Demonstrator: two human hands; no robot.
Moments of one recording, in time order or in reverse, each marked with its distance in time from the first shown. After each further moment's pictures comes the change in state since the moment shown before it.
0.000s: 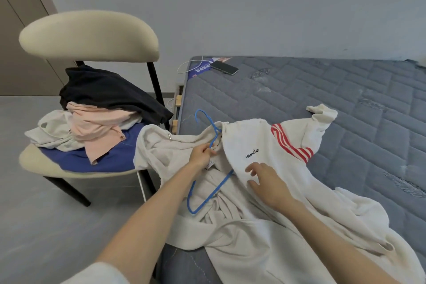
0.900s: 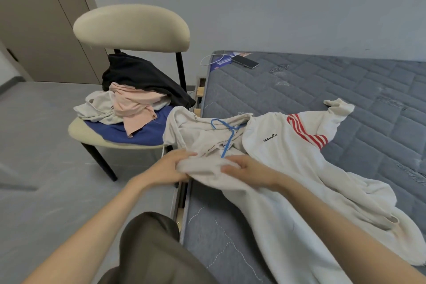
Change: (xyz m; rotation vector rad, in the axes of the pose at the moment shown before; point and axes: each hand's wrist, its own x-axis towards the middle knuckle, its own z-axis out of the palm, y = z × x) left_hand -0.128 -0.067 -0.148 0.571 -0.234 0.367; right_hand -0.053 -0.107 0.004 0.433 -0.415 -0.336
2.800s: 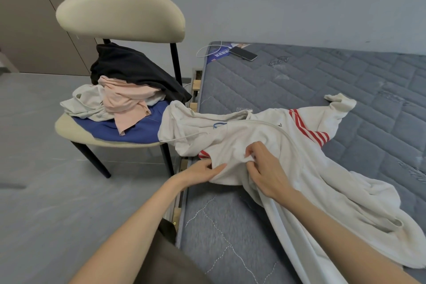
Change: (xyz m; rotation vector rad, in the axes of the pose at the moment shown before) left_hand 0.051 0.033 0.061 -0.441 -0.214 -0.213; right_hand -0.003 0.048 -0.003 -0.404 0.594 -0.146
